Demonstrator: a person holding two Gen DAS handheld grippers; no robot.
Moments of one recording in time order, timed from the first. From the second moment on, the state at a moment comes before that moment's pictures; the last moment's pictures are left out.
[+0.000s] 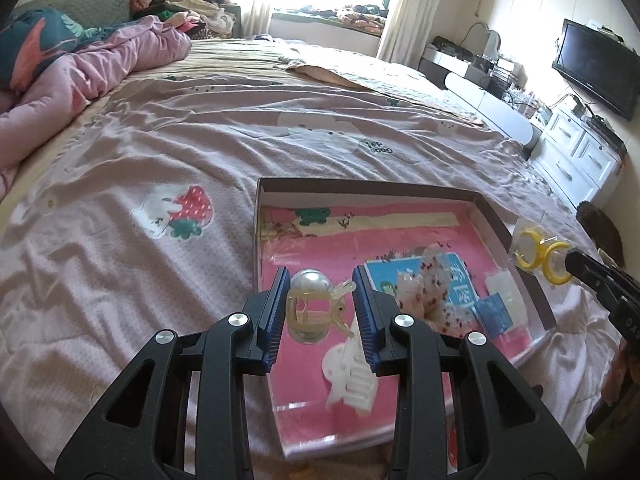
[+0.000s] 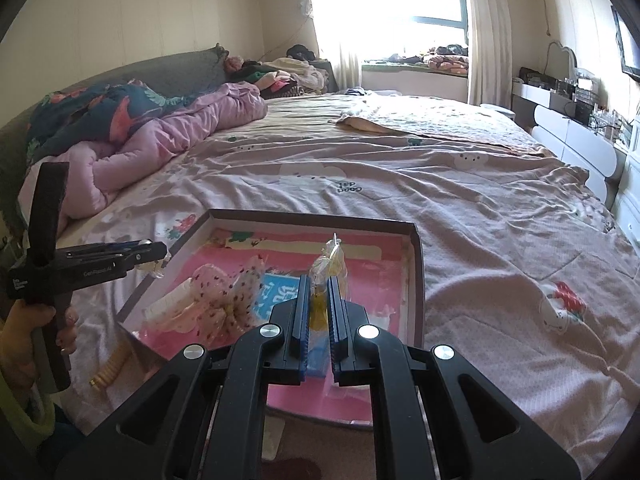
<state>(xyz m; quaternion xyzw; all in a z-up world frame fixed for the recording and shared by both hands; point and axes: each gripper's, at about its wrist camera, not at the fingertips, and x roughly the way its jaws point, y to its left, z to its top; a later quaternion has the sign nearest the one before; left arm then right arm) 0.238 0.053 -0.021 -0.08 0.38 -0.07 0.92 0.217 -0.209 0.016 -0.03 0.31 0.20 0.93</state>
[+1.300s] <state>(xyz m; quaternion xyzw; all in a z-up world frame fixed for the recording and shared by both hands) 0.254 0.050 -0.035 -0.08 0.40 -0.07 0.91 0.247 -0.183 -0.034 -0.06 0.35 0.20 0.91</state>
